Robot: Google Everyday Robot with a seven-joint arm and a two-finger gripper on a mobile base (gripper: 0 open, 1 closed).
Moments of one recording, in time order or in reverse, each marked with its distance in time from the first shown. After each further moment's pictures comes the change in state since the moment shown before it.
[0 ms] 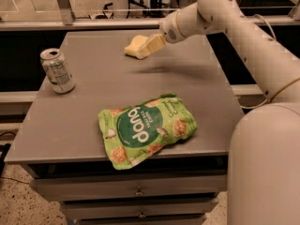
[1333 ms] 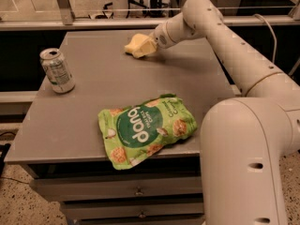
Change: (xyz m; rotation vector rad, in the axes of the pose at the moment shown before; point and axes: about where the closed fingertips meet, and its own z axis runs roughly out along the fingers) arm 0.030 -0.027 0.057 0.027 0.069 0.108
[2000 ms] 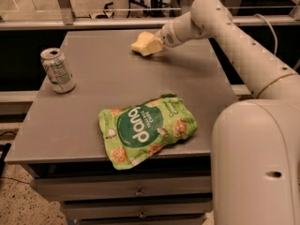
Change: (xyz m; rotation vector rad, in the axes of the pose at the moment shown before) arm 0.003 -0.010 -0.021 0.045 -0.014 -0.002
